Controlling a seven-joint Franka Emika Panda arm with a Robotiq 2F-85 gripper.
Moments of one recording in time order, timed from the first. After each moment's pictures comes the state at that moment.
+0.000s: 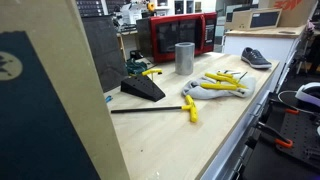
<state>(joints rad) -0.02 -0.42 -0.27 -2.16 0.10 1.85 -0.27</state>
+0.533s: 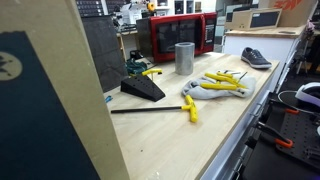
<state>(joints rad) -0.02 -0.41 -0.24 -2.17 0.10 1.85 -0.27</state>
